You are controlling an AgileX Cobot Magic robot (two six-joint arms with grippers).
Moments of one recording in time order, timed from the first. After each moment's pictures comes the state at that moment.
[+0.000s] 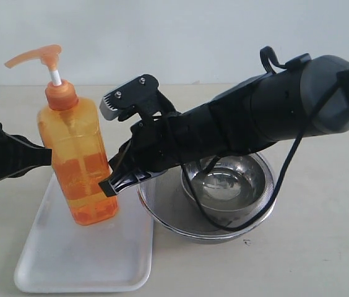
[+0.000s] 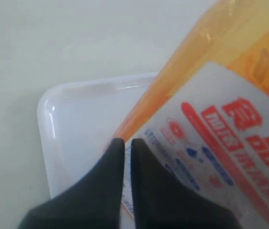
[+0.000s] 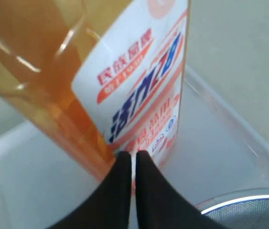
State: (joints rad) left arm -0.09 1.45 -0.56 -1.74 0.34 1.69; right arm 0.74 1.86 -1.10 1.57 0.34 -1.68
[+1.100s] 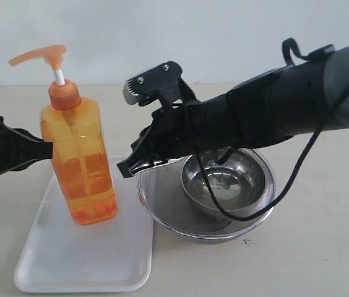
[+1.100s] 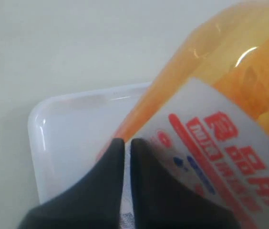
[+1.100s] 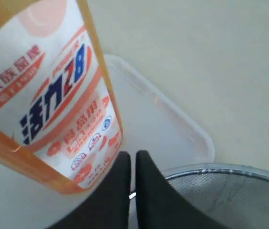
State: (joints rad) left arm -0.09 1.45 -0.58 -1.74 0.36 1.69; right arm 0.70 1.82 -1.07 1.63 0.24 -1.71
